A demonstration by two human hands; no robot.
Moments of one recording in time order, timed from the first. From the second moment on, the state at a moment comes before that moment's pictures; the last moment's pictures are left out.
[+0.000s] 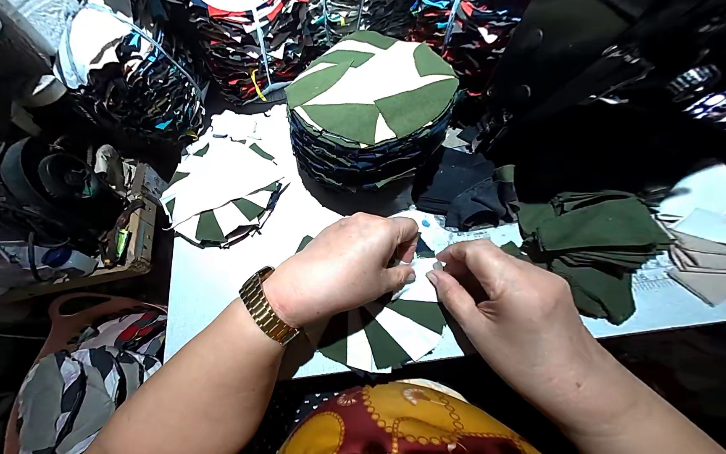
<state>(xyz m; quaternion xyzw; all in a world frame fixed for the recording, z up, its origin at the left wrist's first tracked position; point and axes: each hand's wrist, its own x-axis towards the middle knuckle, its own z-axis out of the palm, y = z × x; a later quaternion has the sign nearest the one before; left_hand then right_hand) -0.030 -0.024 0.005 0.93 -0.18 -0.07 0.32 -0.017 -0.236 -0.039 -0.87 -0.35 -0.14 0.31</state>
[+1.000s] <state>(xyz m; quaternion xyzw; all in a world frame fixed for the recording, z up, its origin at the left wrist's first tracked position) -0.029 -0.012 0.019 0.66 -0.11 -0.17 0.72 -0.004 -0.249 -0.036 -0.80 -0.44 -0.05 0.40</state>
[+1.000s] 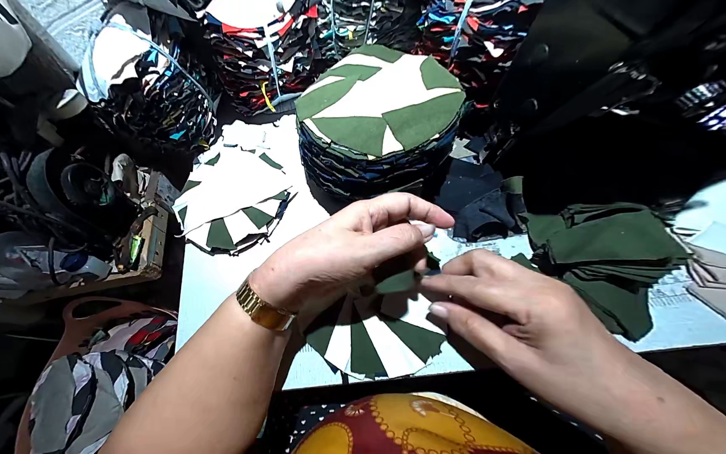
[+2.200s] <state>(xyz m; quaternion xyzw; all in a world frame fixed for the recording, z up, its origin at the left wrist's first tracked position) -0.050 -0.036 0.017 0.60 -0.04 -0.15 0.78 -0.002 -0.243 -0.023 -0.77 -0.30 -0.18 0.54</state>
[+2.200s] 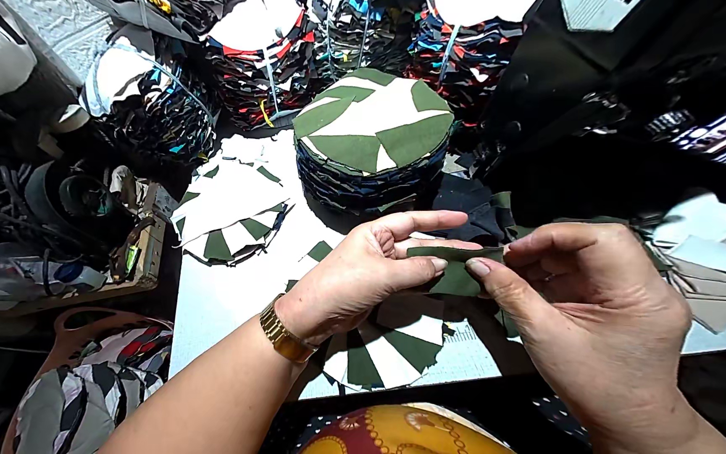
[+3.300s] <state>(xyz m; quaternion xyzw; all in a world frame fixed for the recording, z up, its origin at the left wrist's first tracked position) -0.036 -0.040 0.012 0.58 -0.02 -0.13 0.81 -0.006 -0.243 -0.019 -0.76 -0.25 -0.12 0.59</state>
